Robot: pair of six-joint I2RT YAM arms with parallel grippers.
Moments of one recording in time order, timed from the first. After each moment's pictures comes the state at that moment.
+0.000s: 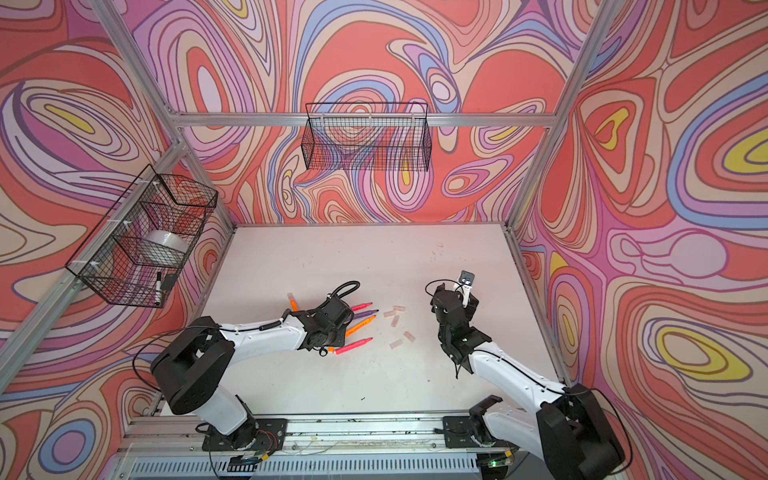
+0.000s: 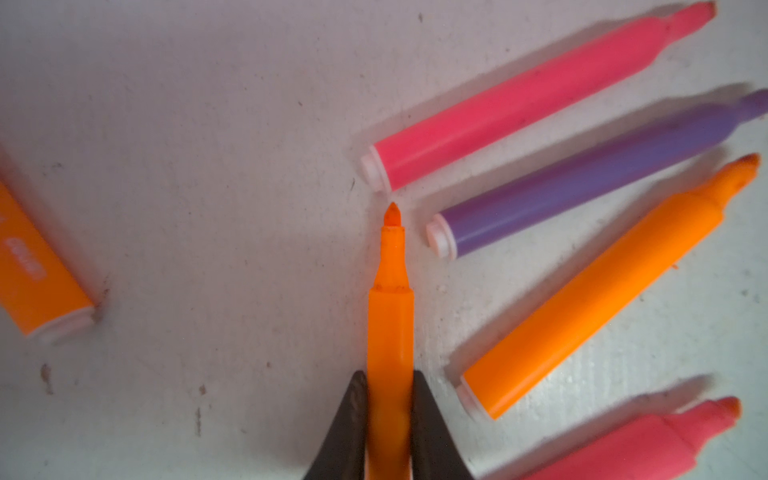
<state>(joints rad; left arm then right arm) -0.77 1.63 0.83 -0.40 -0.25 -0.66 0.45 1.11 0.49 0.16 0.69 0.46</state>
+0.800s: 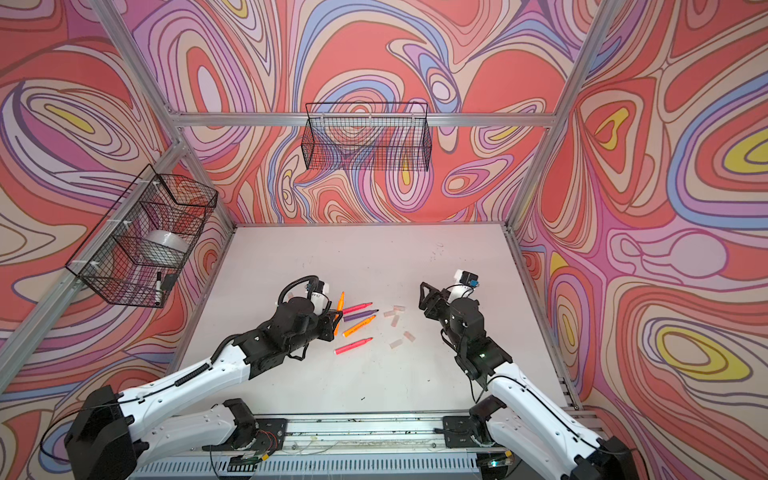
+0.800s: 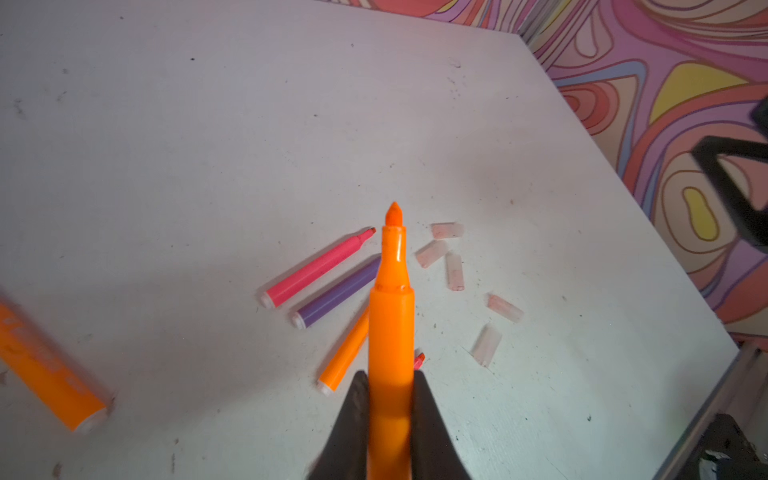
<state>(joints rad) -0.77 1.08 0.61 -0.08 -0.08 -0.50 0.48 0.89 0.46 0.17 0.12 0.72</state>
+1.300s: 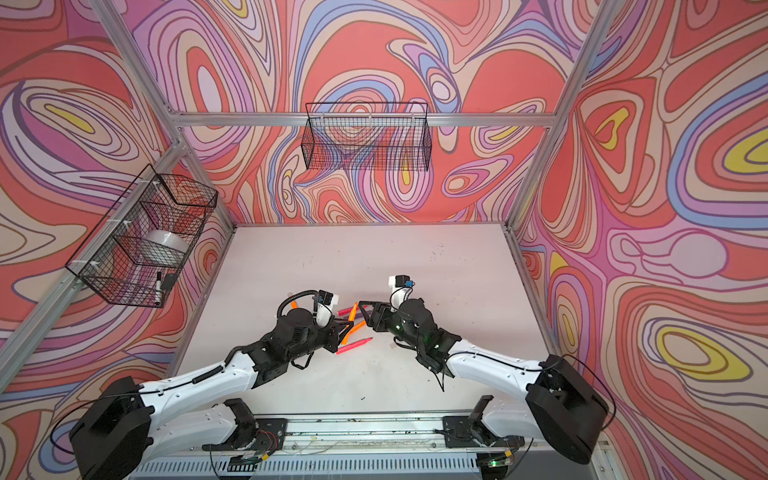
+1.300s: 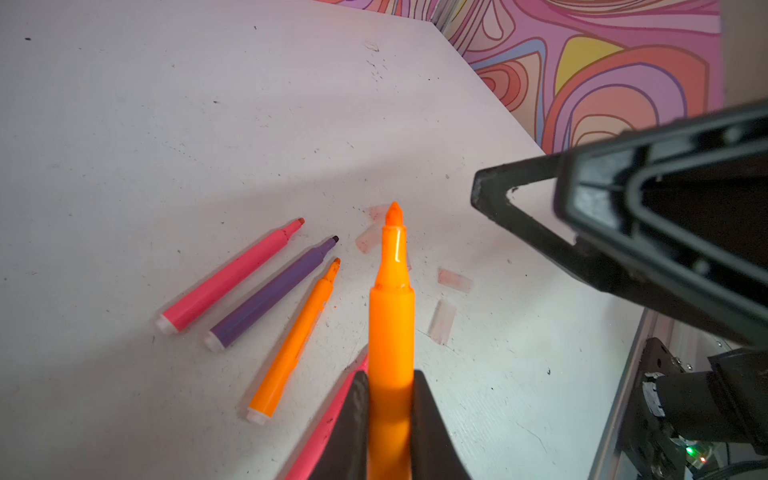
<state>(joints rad) -0.77 1.13 0.47 0.22 0.09 -0.44 0.82 1.27 0.59 0.43 -0.02 0.84</state>
